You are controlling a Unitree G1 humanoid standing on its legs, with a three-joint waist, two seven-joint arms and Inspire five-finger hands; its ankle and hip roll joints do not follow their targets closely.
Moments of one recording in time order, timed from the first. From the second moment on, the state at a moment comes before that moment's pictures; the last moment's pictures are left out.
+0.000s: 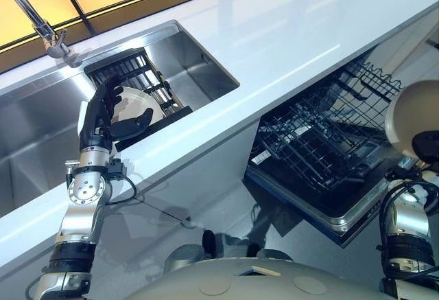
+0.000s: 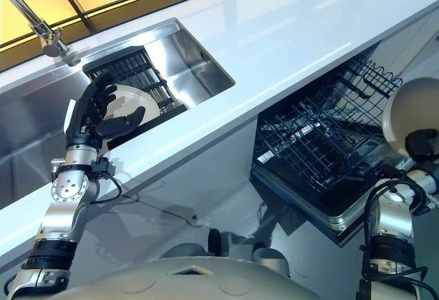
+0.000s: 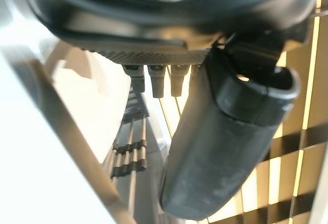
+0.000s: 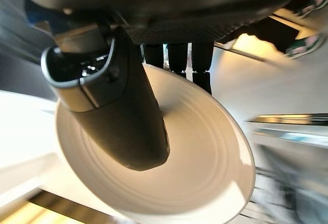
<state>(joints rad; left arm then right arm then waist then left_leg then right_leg) 0.06 0.48 0.09 0.06 -0.27 -0.20 0.12 -0.01 -0.50 -0.36 0.40 0.13 -0.01 -0.75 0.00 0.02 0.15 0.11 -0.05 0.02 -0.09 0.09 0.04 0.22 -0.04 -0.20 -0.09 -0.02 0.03</state>
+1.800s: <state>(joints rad) -0.09 0.60 0.10 0.05 -0.43 -0.32 -0.05 -0.33 -0.75 -0.13 0.62 -0.08 0.16 -0.31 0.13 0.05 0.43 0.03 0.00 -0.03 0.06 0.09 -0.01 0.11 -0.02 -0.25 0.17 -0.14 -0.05</state>
